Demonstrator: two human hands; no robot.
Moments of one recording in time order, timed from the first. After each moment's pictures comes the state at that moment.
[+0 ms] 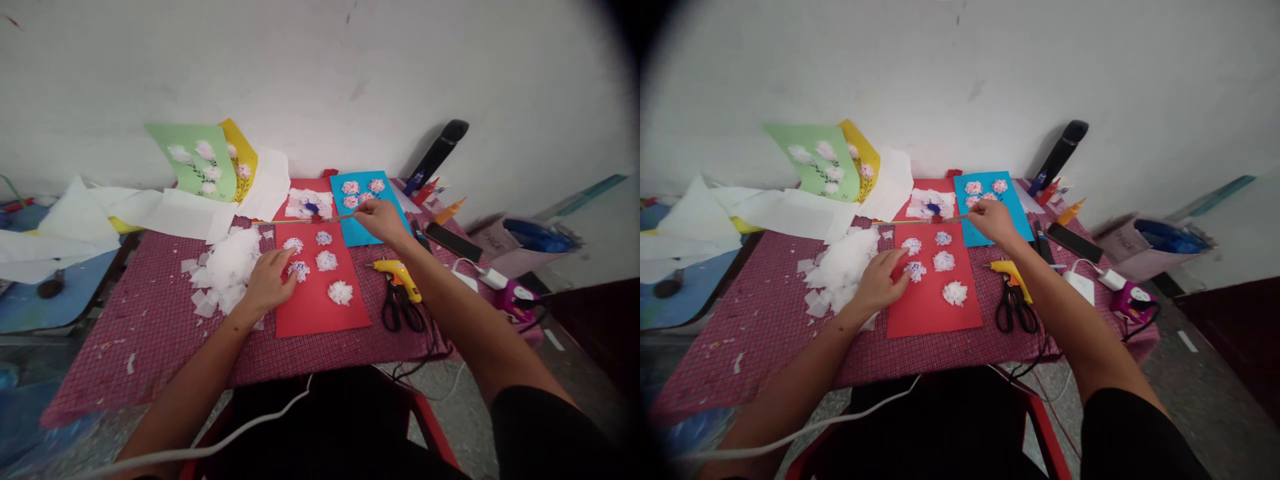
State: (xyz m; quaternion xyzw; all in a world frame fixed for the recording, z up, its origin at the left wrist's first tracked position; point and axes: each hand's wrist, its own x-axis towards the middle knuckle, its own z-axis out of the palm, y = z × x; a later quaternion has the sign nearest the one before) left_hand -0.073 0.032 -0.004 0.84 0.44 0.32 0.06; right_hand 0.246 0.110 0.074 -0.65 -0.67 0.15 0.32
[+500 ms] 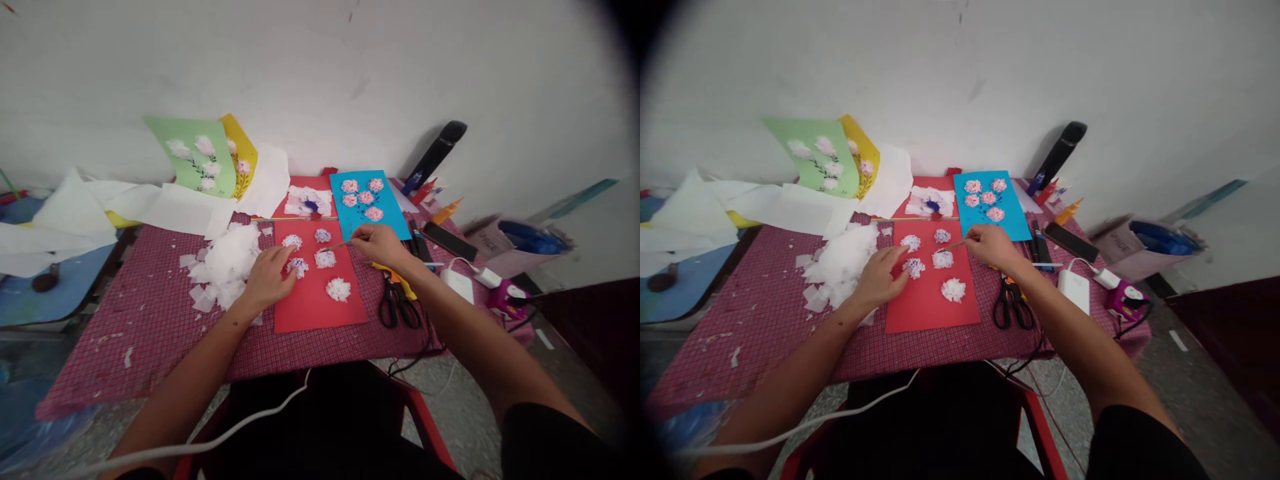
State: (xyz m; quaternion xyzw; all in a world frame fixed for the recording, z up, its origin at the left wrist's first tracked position) left_hand -0.072 0.032 -0.006 0.84 0.44 0.31 0.07; right_hand 0.242 0.052 0.064 -0.62 -0.73 0.17 0.22
